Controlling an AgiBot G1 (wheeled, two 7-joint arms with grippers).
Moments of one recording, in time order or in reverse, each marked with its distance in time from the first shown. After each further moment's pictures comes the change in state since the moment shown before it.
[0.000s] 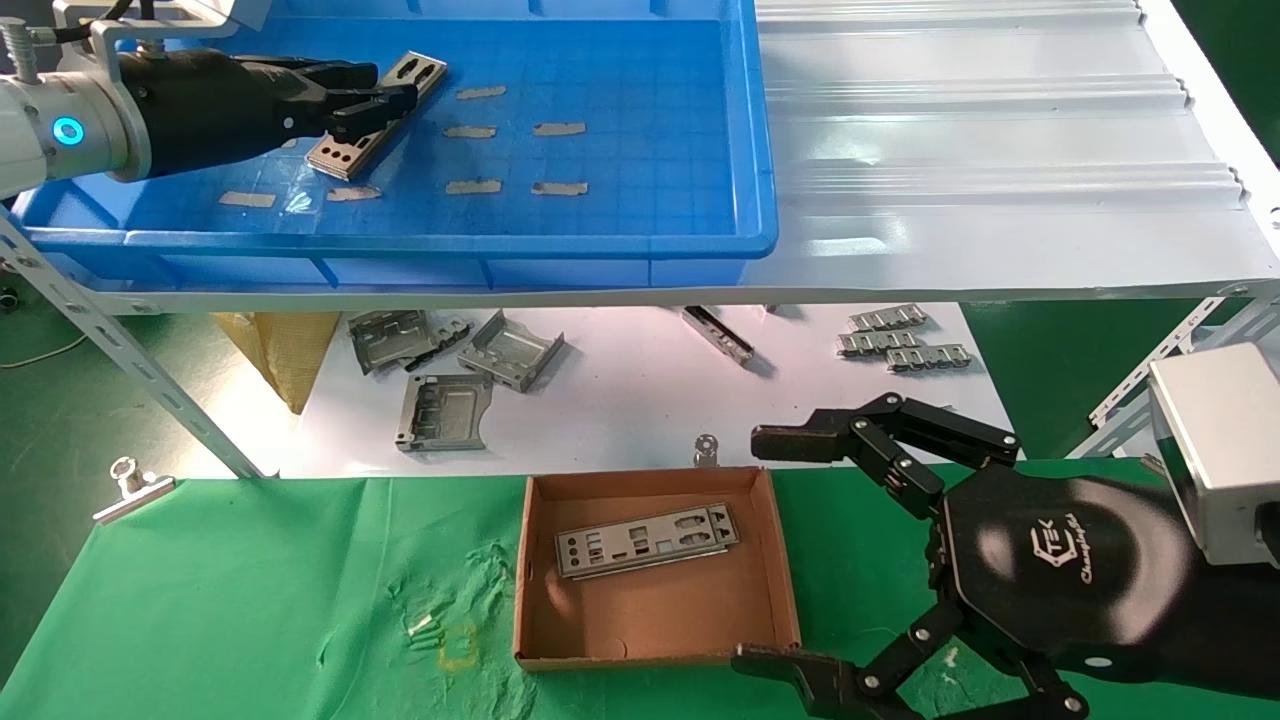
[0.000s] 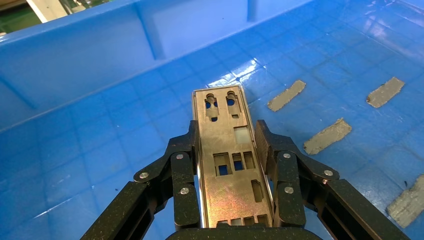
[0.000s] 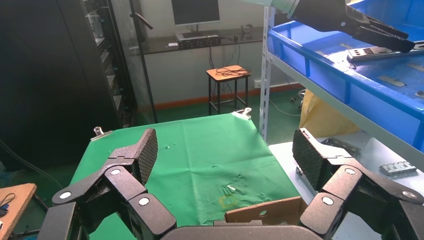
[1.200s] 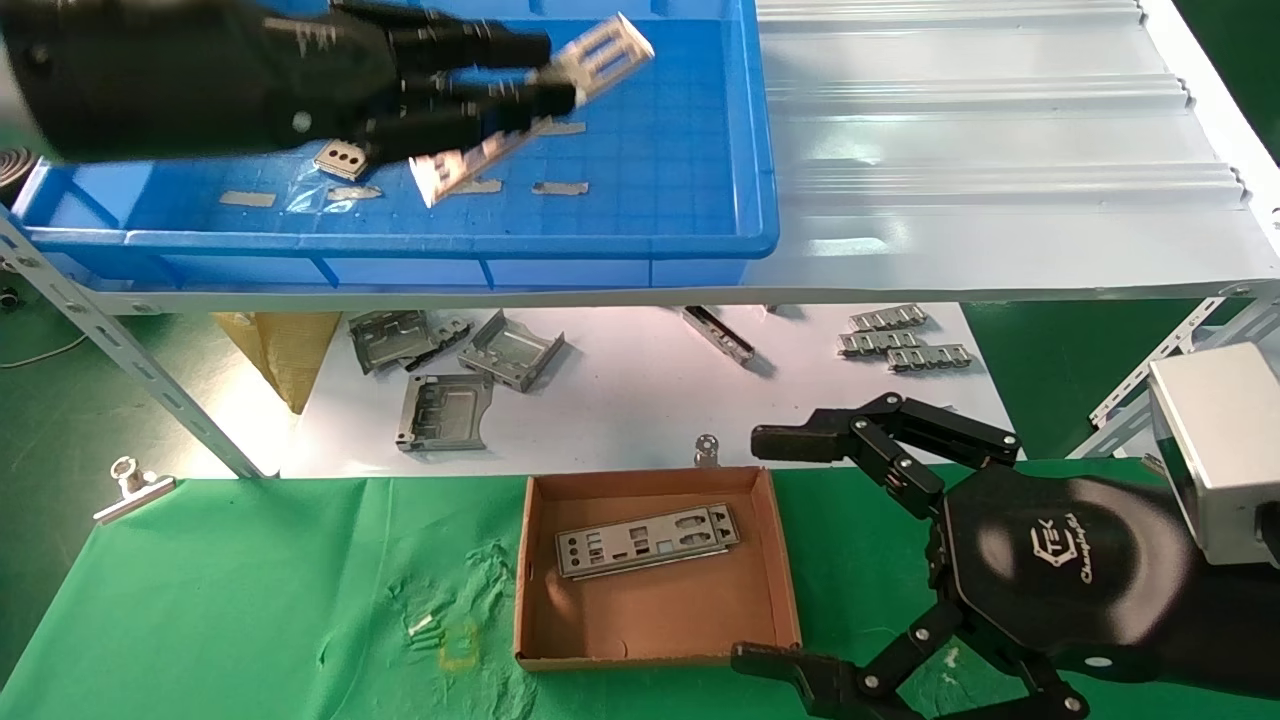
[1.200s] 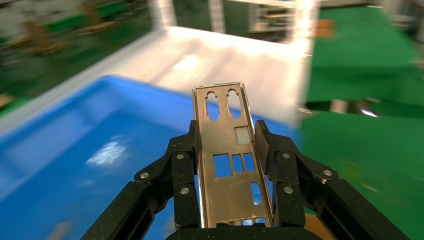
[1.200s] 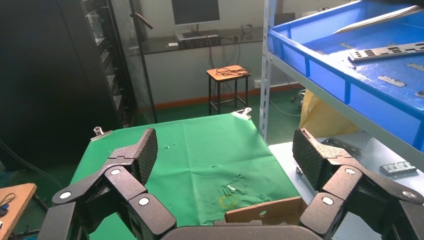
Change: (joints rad) left arm 0.014 -0.086 -0.024 -0.253 -0.138 0.625 0.043; right arm 0.000 0.000 -0.001 0.000 0.001 0.000 0.000
